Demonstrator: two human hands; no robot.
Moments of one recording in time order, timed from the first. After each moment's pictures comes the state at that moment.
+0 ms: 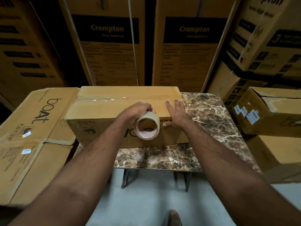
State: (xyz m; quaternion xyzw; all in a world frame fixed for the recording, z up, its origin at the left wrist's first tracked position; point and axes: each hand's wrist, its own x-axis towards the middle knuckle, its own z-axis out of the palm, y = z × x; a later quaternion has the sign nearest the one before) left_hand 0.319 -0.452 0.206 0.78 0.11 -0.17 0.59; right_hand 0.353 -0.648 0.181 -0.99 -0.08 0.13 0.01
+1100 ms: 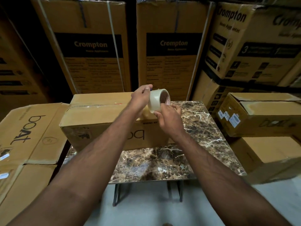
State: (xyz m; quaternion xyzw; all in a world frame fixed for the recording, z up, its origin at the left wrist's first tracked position) left_hand 0.357 -0.530 0.264 0.76 0.10 0.08 0.64; right_hand 0.324 -0.669 0.208 -0.92 -0.21 -0.25 0.23
